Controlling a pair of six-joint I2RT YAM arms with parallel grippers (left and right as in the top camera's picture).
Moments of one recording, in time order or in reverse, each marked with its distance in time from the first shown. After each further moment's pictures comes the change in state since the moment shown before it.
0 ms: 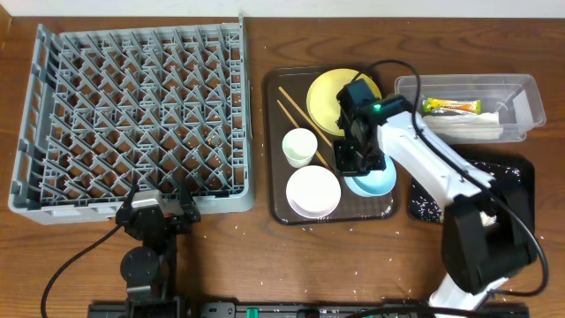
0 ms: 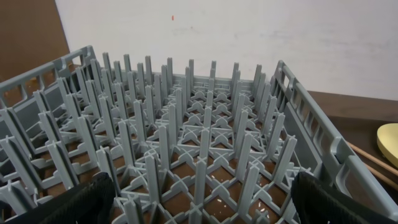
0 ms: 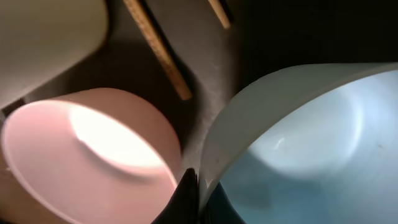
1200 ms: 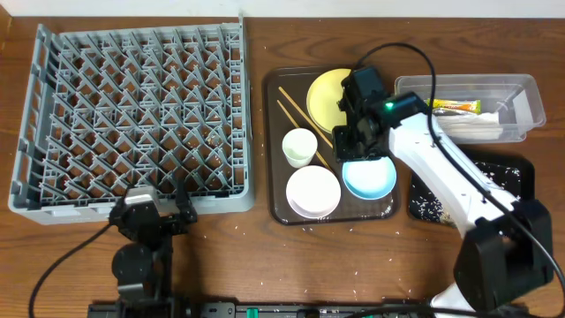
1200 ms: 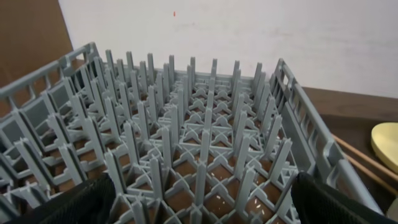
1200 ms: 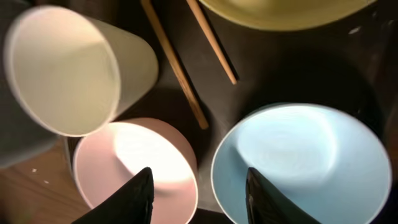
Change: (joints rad) left arm 0.000 0.091 0.153 -0.119 -0.003 -0.011; right arm 0.000 -0.112 0.039 0.059 0.032 -0.011
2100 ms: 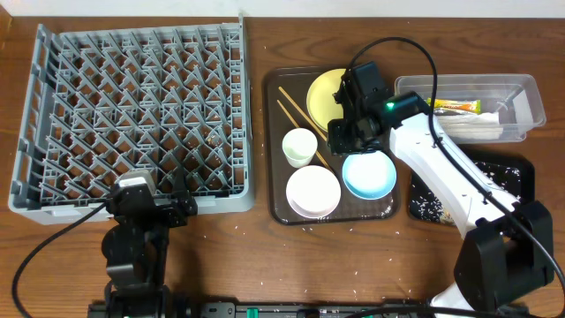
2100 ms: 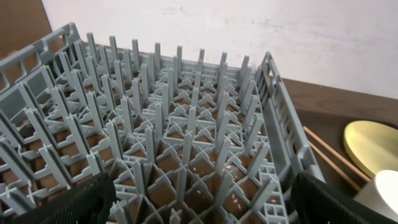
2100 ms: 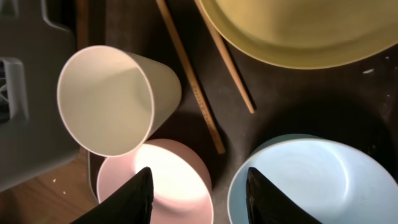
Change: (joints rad) left arm 0.000 0.209 0.170 -0.056 0.056 -0.062; right arm 0.000 -0.001 0.000 0.086 -0.040 -0.014
